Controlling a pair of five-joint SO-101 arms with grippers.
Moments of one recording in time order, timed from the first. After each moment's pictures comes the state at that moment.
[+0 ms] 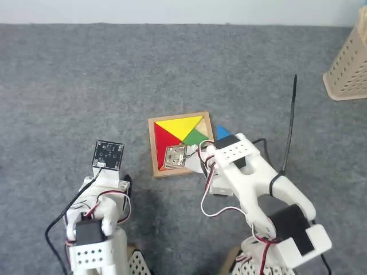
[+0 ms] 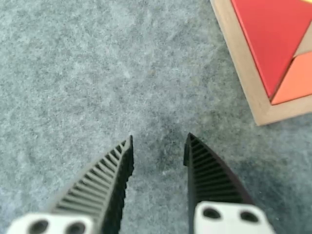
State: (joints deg) left arm -14.1 -103.3 97.3 72.0 -11.1; right arm -29.3 -2.8 42.8 62.1 58.1
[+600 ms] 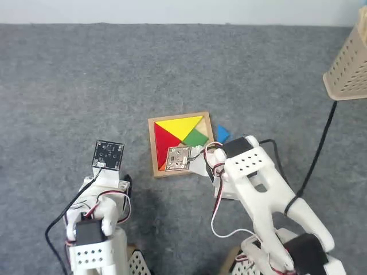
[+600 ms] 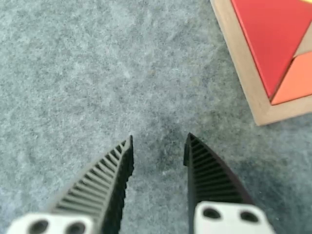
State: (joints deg) left arm -14.1 -103.3 97.3 72.0 -11.1; right arm -29.6 -19.7 43.3 73.8 58.1
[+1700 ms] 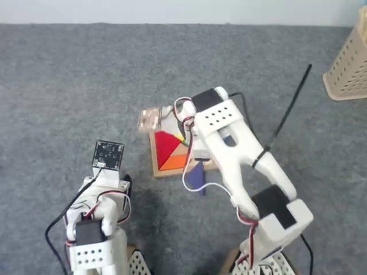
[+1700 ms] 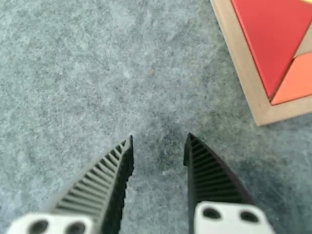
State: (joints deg) left arm -14.1 -103.3 97.3 72.0 -11.1; right arm -33.4 6.3 -0.2 88.1 50.0
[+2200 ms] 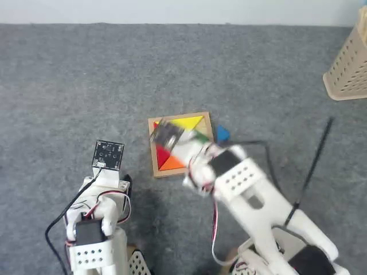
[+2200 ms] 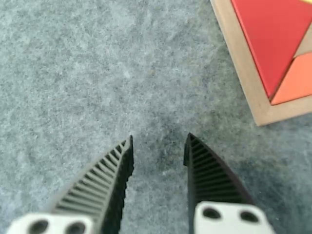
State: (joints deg) left arm -14.1 -103.3 97.3 72.0 -11.1; right arm -41.9 -26.8 46.8 60.4 23.3
